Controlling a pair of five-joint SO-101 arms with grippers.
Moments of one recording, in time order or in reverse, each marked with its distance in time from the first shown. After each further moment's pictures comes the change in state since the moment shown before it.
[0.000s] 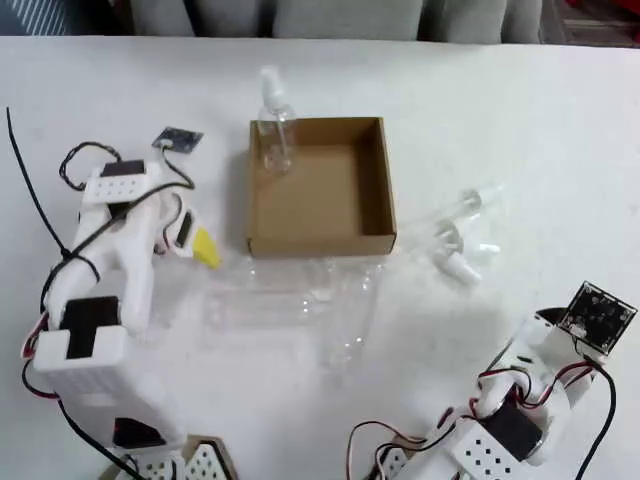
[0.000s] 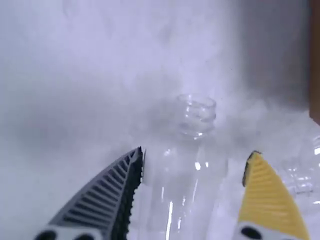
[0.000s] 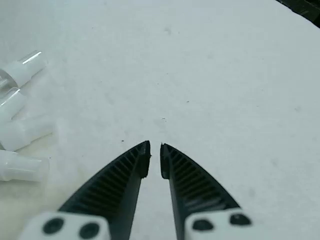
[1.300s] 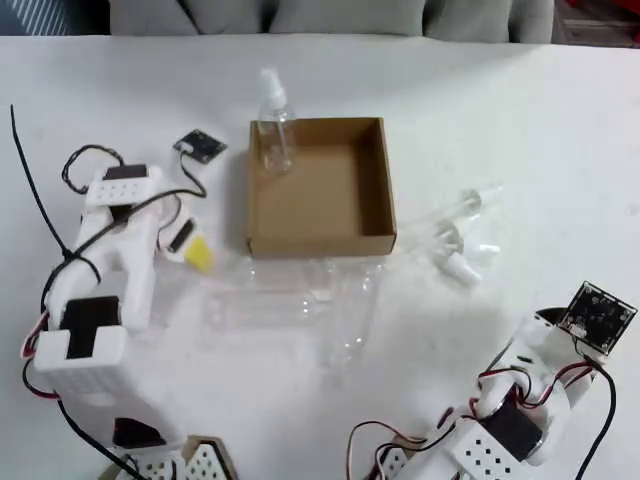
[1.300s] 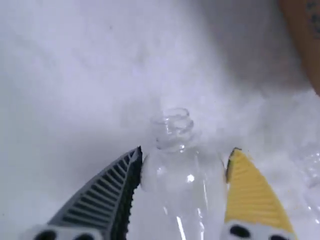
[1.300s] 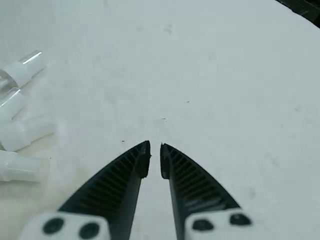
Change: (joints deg) left arm 0.0 0.0 1.8 -5.6 -17.7; right arm 0.0 0.0 0.0 0.0 0.0
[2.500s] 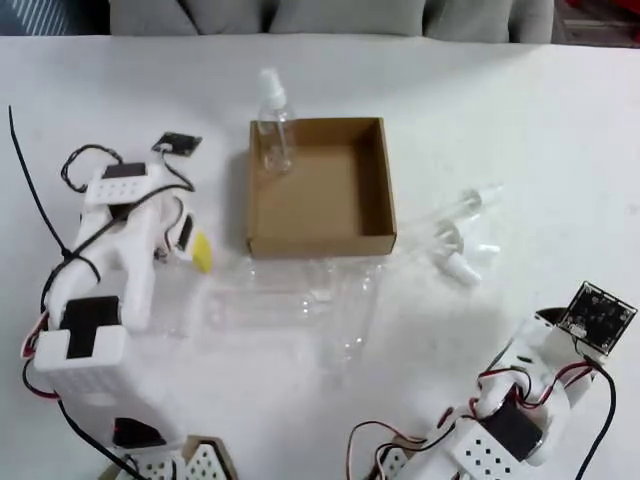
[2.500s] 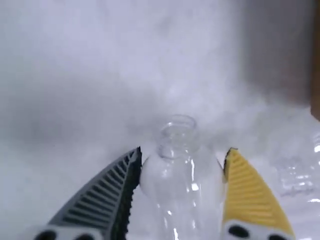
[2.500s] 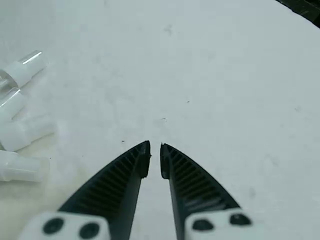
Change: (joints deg) left arm 0.1 0.0 -0.8 6.0 18.7; right arm 0.0 0.0 0.0 0.0 0.0
